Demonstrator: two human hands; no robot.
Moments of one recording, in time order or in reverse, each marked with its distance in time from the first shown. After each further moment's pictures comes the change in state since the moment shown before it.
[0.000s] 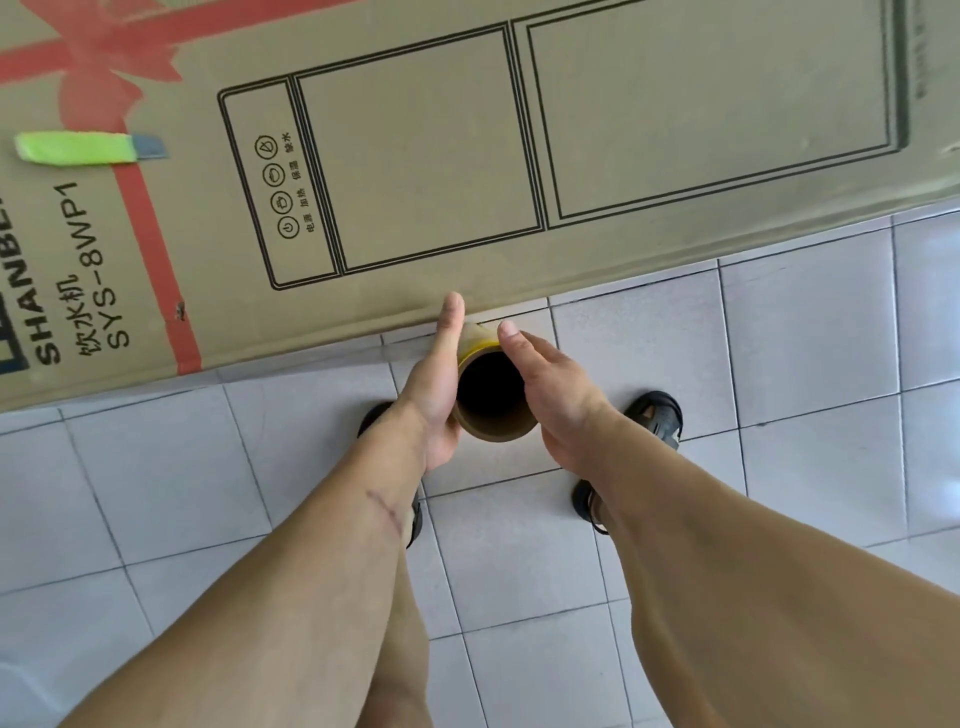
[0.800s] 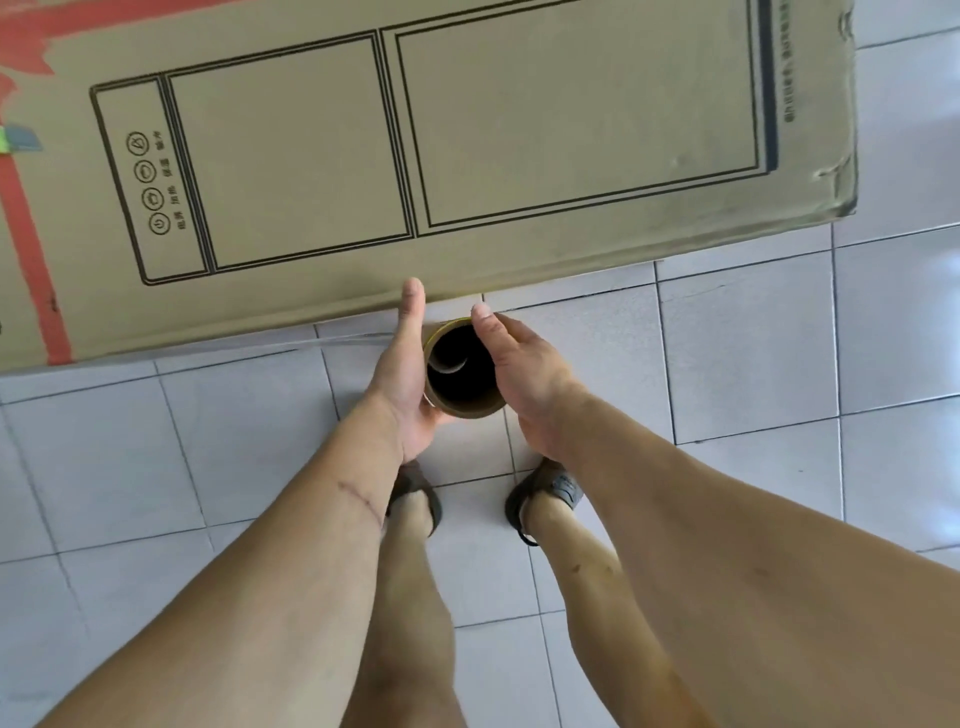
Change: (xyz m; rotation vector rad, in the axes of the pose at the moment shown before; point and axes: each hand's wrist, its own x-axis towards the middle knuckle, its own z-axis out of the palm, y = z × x) left_hand 0.002 0.003 0.107 -0.115 0.133 0.015; right_hand 0.002 -0.016 -0.097 -0.068 0.006 -0.036
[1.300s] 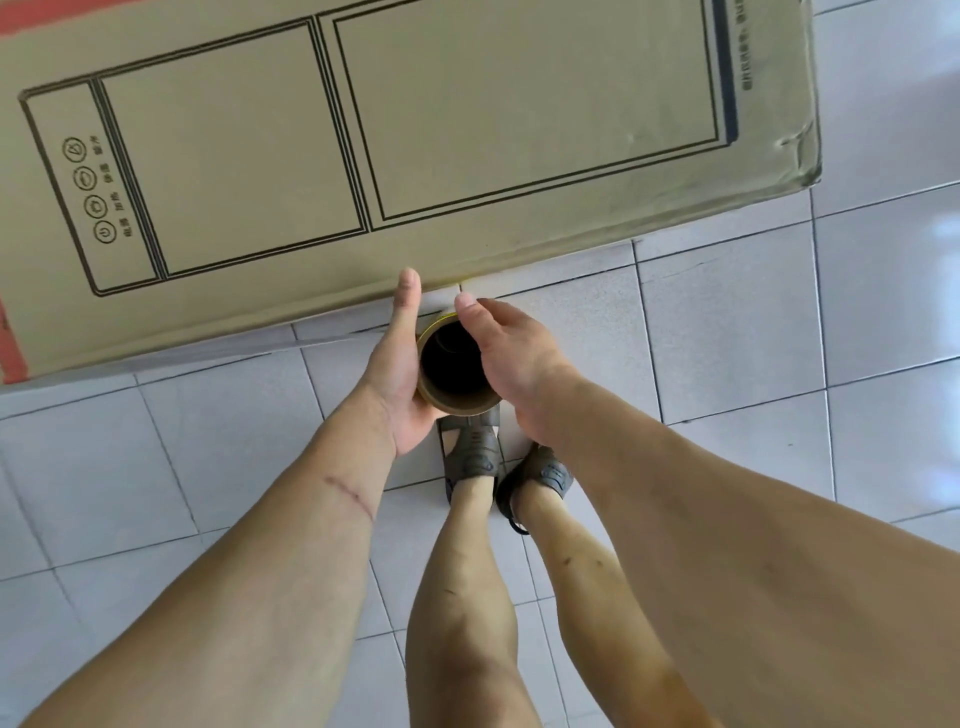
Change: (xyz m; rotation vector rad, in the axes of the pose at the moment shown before) left_hand 0.000 -0.002 0.024 0.008 -0.108 -0.041; right_hand -0.003 -0.008 -0.024 -0.052 0.024 0.006
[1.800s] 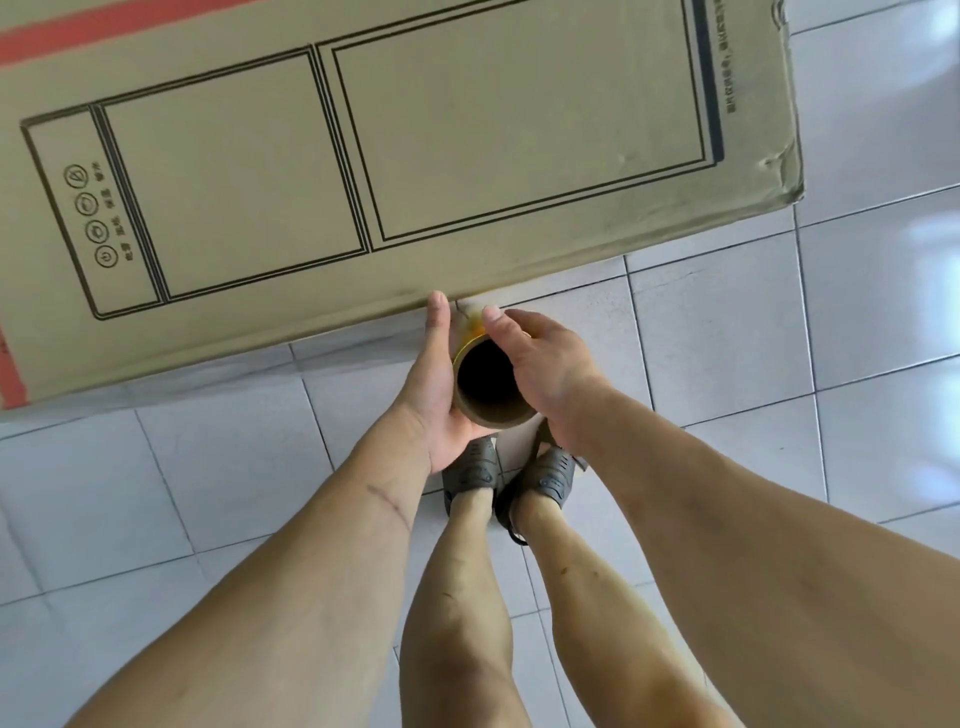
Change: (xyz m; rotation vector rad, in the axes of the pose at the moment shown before) left_hand 0.000 -0.004 0.020 0.000 -0.052 -0.062; right_hand -0.005 -0.002 -0.024 -0.009 0.101 -0.010
